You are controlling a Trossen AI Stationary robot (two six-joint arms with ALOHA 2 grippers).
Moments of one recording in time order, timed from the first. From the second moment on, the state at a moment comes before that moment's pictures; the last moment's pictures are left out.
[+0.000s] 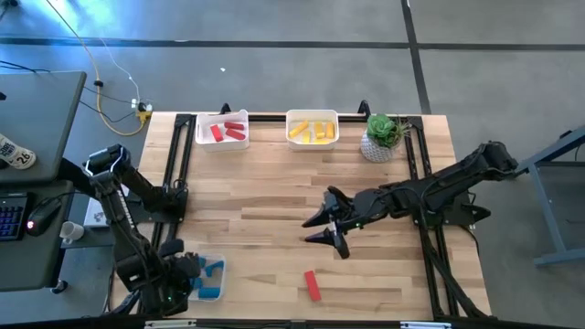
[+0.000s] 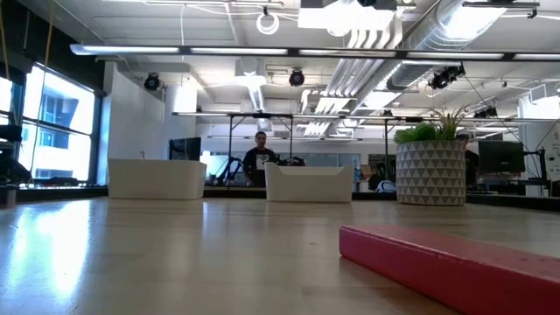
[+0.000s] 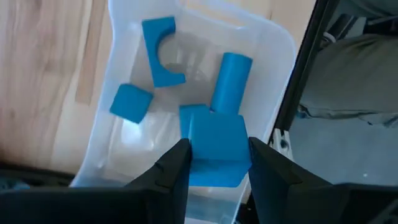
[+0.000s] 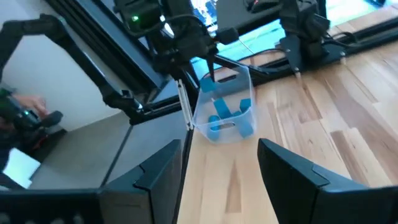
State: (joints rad) left arm -1.00 1.48 1.19 -1.10 -0.13 -1.38; right arm 0.34 1.39 1.02 0.11 0.05 0.50
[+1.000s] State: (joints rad) left arm -0.99 1.48 1.12 -1.10 -0.02 -1.59; right arm 0.45 1.79 1.48 -0.62 -0.07 0.89
